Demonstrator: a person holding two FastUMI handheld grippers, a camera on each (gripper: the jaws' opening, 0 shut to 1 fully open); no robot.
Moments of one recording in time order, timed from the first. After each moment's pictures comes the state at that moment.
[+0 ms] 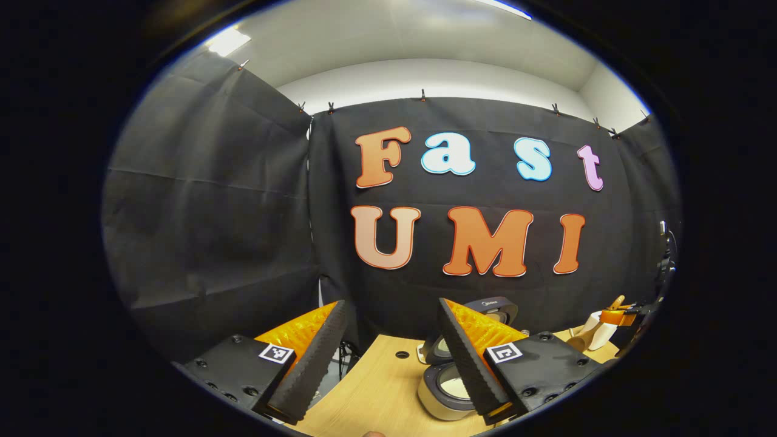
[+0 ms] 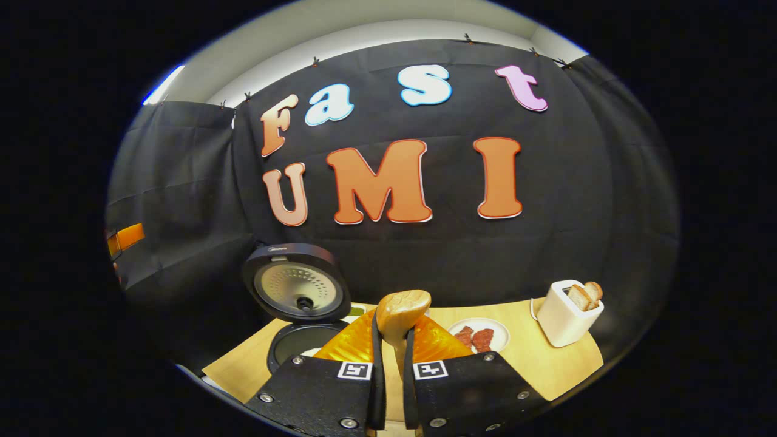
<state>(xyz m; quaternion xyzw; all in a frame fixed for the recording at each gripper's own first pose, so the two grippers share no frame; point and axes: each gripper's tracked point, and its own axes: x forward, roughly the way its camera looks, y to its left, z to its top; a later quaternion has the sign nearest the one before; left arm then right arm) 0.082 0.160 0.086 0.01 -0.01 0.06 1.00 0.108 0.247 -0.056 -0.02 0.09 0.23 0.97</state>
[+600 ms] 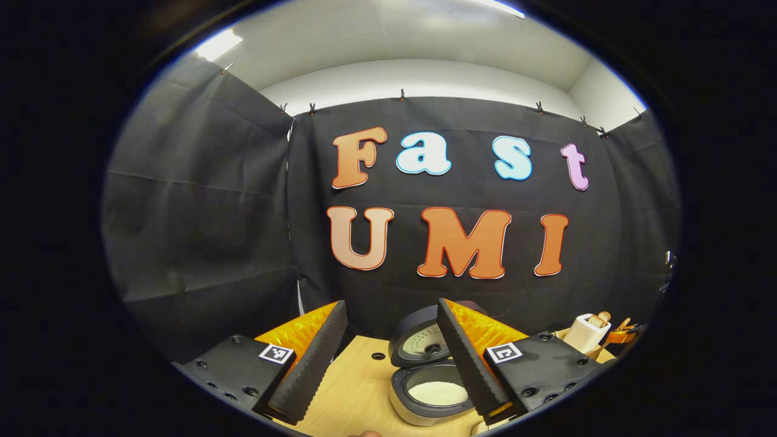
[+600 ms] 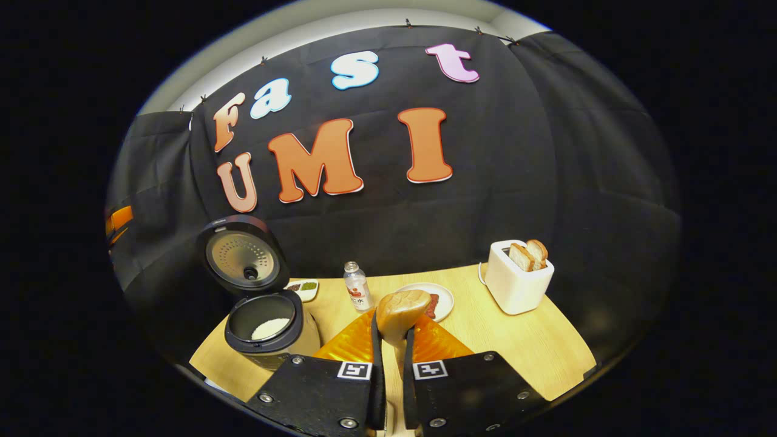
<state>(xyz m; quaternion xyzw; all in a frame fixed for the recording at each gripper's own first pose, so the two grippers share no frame) 0.087 0.092 0.080 0.01 -0.01 0.03 1.00 0.105 0.117 -0.111 0.00 0.16 0.15 0.98</state>
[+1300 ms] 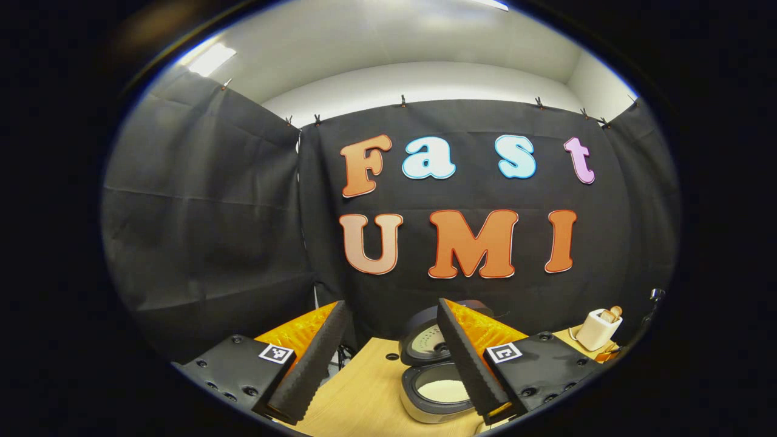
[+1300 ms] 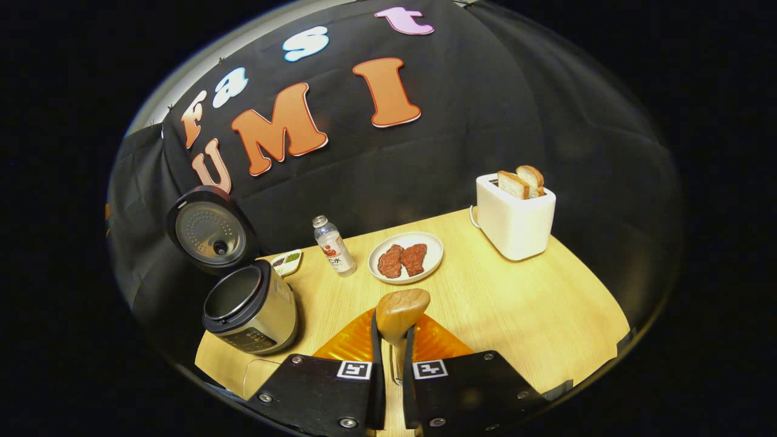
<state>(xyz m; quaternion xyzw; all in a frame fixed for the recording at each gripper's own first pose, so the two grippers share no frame) 0.057 0.091 0.092 0.04 -0.02 0.08 1.00 0.132 0.088 -0.240 0.06 0.26 0.14 0.95</state>
